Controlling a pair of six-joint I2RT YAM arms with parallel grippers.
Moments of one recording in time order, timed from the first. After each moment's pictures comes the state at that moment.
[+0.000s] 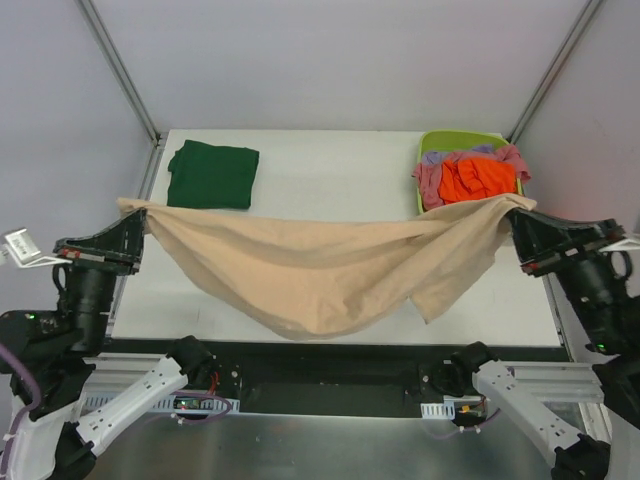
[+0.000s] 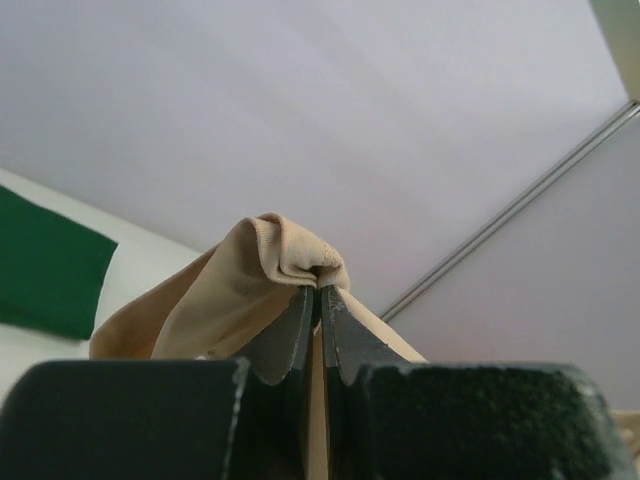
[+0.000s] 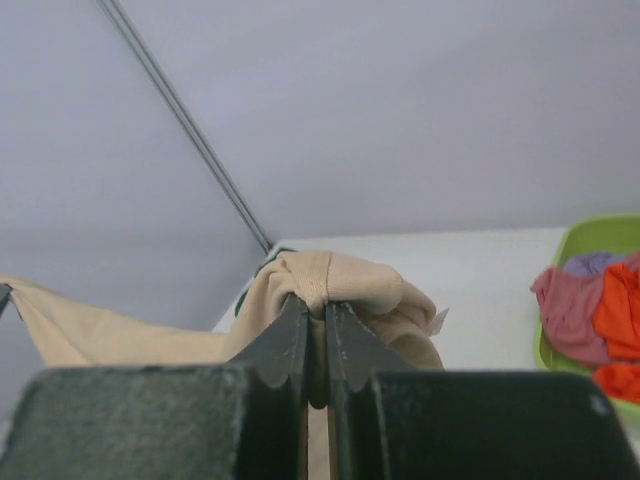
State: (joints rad) left arm -0.71 0.31 1.10 -0.44 -0.58 -0.54; right arm 0.48 0.55 1.43 -0.69 0.09 0.41
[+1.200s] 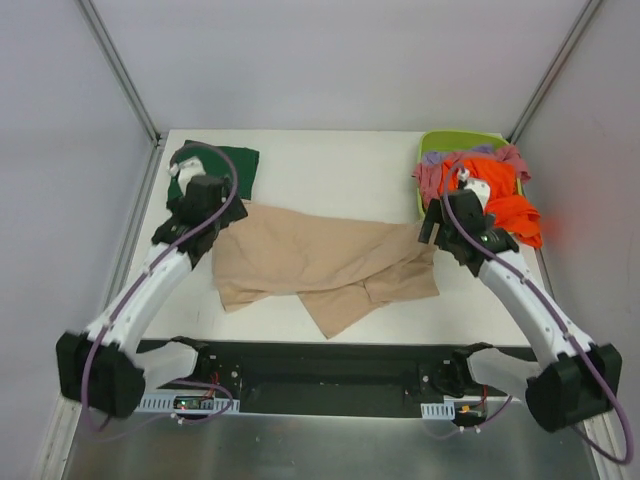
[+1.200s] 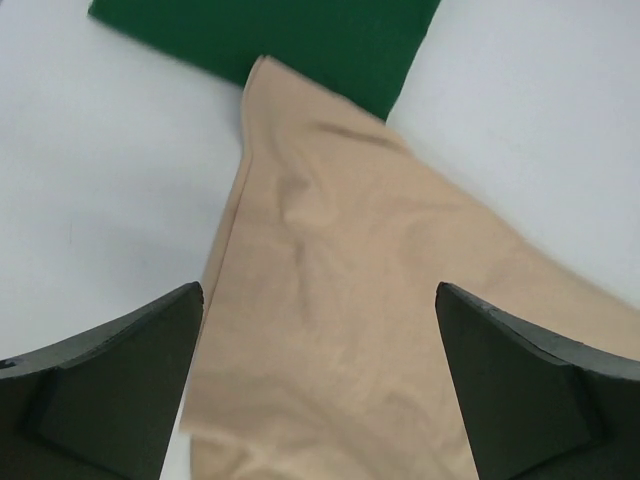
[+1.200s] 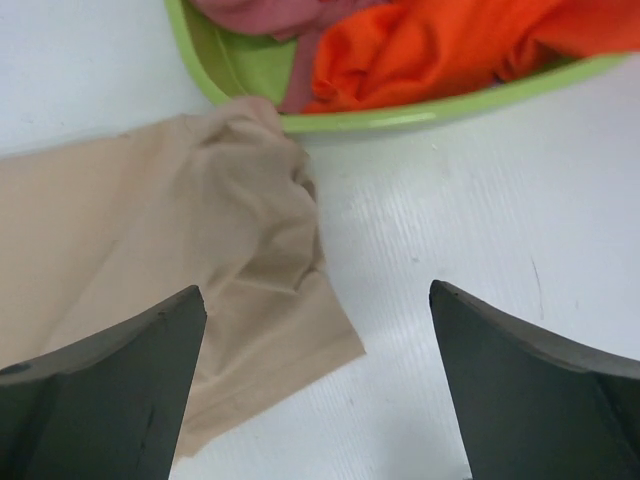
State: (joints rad) left arm -0.29 1.24 1.02 -0.46 -0.44 -0.53; right arm 0.34 1.19 0.99 -0.68 0.42 0.44
